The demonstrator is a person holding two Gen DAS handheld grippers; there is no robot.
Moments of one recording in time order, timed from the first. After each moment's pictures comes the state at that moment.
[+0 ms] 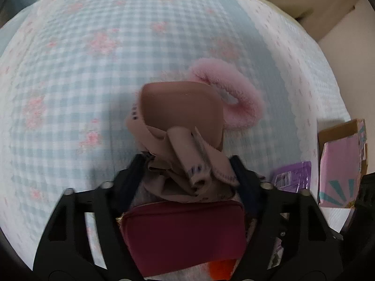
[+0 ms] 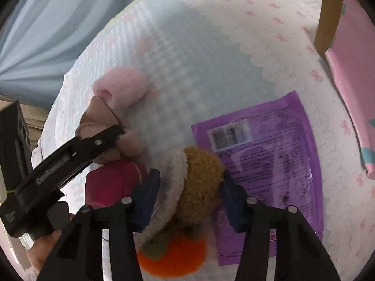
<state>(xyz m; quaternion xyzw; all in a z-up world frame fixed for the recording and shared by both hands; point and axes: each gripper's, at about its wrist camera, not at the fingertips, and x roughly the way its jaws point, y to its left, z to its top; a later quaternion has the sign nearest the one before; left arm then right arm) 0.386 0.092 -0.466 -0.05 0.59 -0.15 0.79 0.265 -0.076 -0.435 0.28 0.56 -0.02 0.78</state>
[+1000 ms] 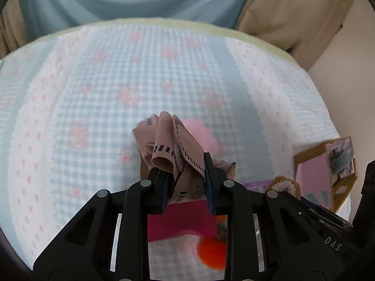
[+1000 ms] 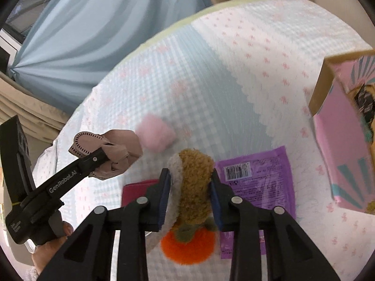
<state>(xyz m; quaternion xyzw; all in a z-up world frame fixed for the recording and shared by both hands) 0.352 0.111 -0.355 -0.06 0.50 -0.12 0.86 0.264 -0.080 -0.361 0.25 0.50 0.01 0.83</state>
